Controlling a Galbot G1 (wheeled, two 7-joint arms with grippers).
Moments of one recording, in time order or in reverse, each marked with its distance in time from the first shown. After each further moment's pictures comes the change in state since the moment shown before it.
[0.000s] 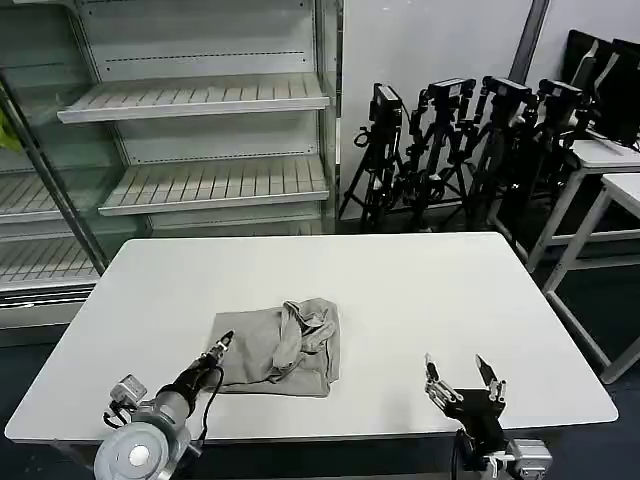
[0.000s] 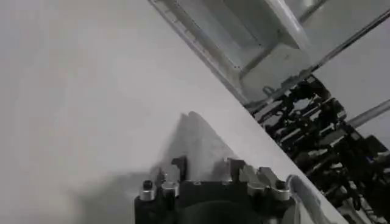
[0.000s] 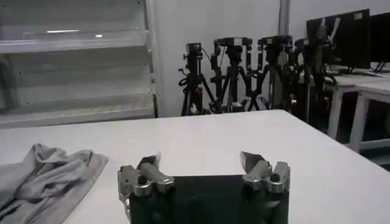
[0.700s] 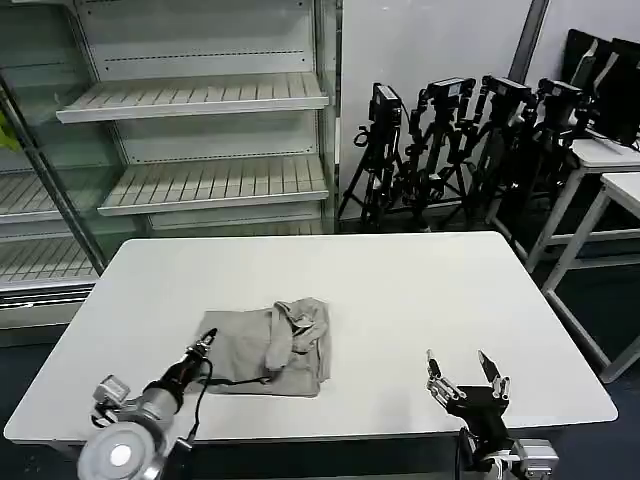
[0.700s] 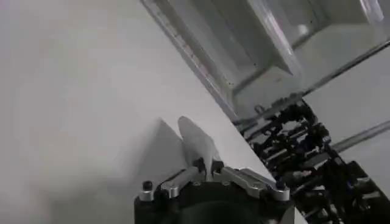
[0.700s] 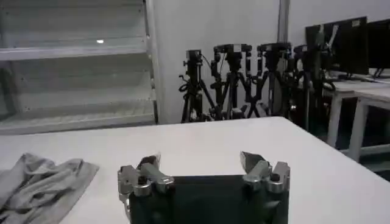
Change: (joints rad) left arm 0.023 0.017 -0.095 -0.033 -0.117 -0.024 0.008; right arm 0.005 -0.005 0.008 0.017 0.010 0.000 0.000
